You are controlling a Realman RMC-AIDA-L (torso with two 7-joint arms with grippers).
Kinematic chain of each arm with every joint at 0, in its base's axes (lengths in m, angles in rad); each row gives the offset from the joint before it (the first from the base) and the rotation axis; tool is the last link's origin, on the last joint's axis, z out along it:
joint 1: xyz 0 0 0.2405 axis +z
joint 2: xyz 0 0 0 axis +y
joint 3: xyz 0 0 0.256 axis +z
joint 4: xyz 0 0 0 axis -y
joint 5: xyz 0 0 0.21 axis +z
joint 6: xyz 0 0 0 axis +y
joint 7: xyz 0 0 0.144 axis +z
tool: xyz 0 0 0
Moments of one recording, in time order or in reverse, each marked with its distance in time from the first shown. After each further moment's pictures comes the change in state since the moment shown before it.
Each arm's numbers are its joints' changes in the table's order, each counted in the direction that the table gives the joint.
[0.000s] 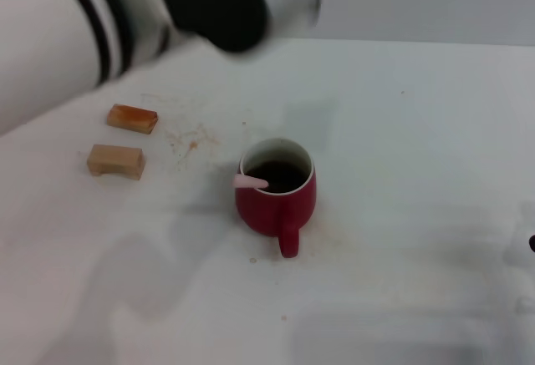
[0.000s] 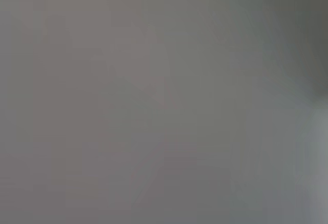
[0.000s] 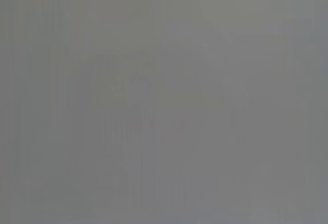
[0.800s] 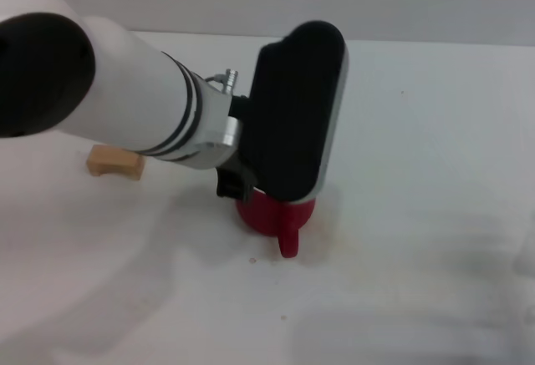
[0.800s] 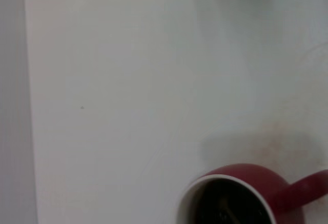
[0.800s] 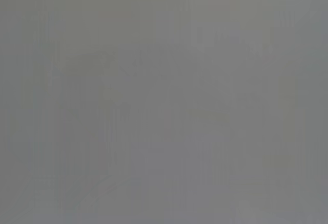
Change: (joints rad) left arm -0.323 -0.014 0.010 -0.274 0.011 -0.680 0.168; right arm -0.029 -0.001 0.000 0.003 0.002 -0.014 0.000
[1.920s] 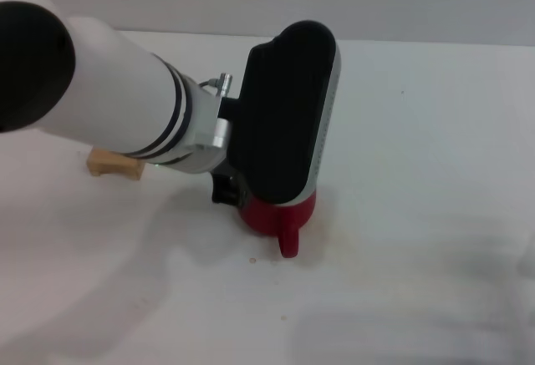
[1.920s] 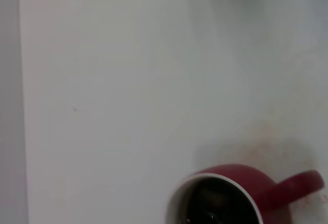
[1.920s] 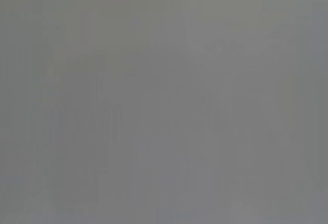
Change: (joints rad) left arm 0.024 -0.006 -0.029 0.022 -0.025 -0.031 0.030; right arm -0.009 0.001 0.002 0.006 -0.001 -0.014 0.000
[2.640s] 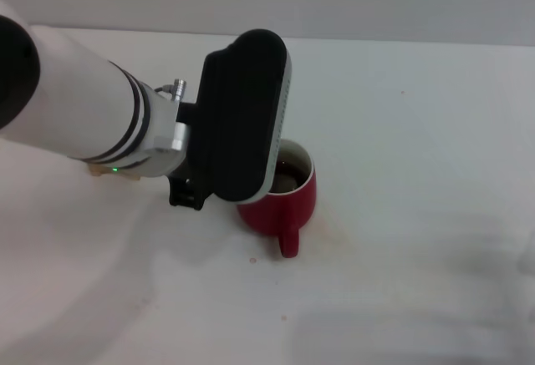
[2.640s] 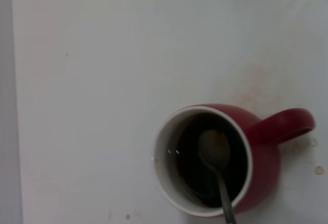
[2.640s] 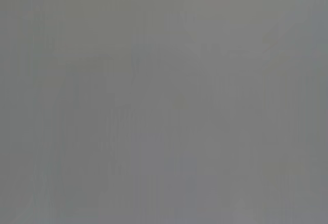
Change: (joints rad) left arm 0.054 0.006 -0.027 0.023 0.065 -0.053 0.003; right arm 0.007 -0.003 0.001 0.002 -0.001 0.000 0.000
